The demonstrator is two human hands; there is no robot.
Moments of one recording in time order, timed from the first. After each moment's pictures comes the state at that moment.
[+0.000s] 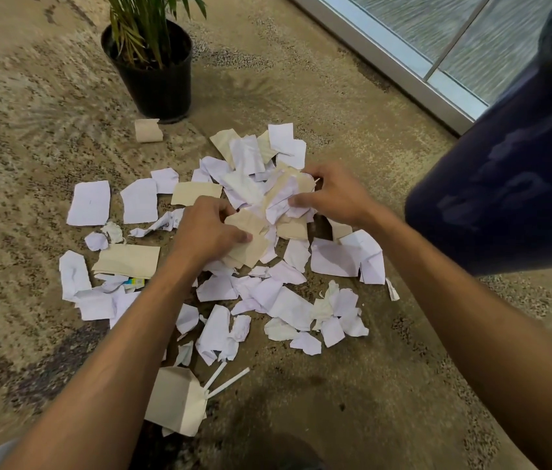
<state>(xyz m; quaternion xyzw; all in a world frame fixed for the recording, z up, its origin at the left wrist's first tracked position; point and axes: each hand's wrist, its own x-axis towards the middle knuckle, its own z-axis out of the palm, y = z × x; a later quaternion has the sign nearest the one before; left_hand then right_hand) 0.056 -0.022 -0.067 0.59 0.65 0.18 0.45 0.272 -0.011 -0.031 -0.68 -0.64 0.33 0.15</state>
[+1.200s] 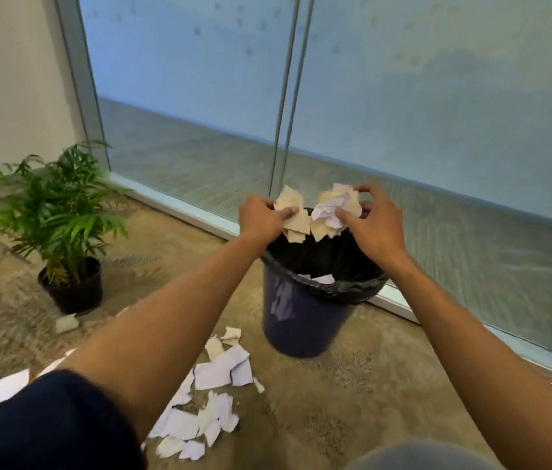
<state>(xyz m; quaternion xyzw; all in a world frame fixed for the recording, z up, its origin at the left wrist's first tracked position) 0.309 -0.067 0.233 0.68 0.43 0.40 0.43 0.465 -0.183 0.248 -0.74 -0.48 -0.04 0.48</state>
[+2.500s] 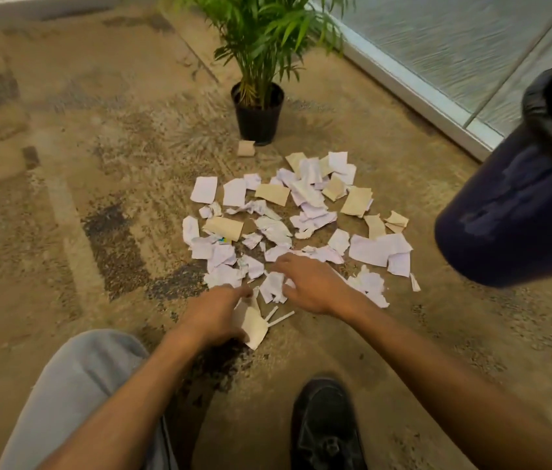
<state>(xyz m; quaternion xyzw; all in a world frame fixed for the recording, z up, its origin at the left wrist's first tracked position) -0.044 -0.204 -0.046 0.72 0.61 -0.11 0.31 0.158 -0.162 -0.035 -0.50 -0.83 0.25 -0.05</state>
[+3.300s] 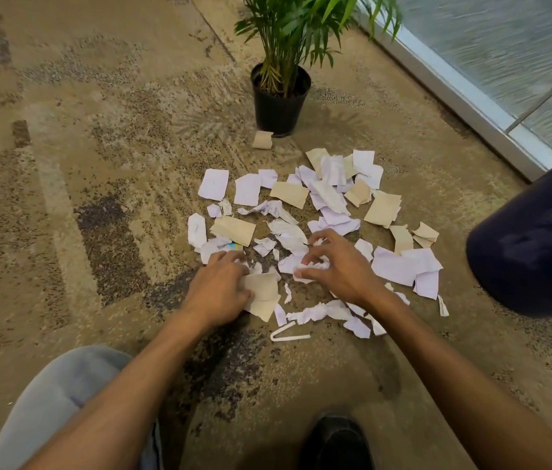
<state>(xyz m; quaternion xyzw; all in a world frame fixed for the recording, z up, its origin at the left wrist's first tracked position) -0.054 -0.154 -0.058 0.72 0.64 0.01 0.27 0.174 -0.111 -0.047 -0.59 -0.74 0.31 0.07</state>
